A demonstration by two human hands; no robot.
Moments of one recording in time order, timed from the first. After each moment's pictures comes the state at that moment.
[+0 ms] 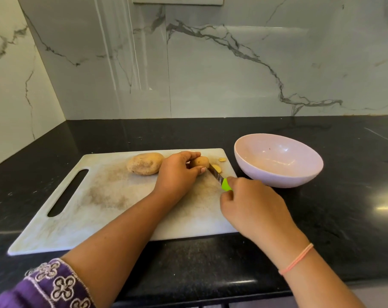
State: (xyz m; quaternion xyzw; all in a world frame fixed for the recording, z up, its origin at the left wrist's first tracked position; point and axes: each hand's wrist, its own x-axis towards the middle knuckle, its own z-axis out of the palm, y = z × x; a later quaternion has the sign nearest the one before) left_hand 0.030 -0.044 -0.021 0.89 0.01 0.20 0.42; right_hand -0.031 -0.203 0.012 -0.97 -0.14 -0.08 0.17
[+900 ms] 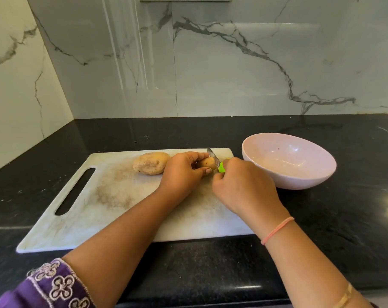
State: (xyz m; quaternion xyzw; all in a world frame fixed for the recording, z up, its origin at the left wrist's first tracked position) left_hand 0.031 -0.039 -0.020 0.88 -0.02 0.18 0.43; right_hand -0.008 -0.175 0.023 -0.97 -0.14 -0.12 0.18
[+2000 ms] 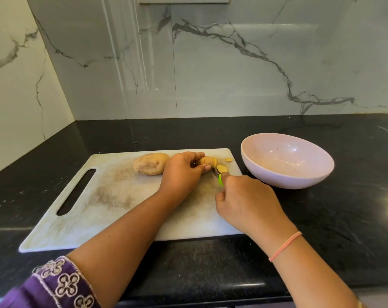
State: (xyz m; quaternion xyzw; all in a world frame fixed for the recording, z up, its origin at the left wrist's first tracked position) left_hand 0.031 -0.042 -0.023 0.87 0.01 0.20 0.45; right_hand -0.016 -0.189 0.004 -0.97 -0.22 -0.10 0.08
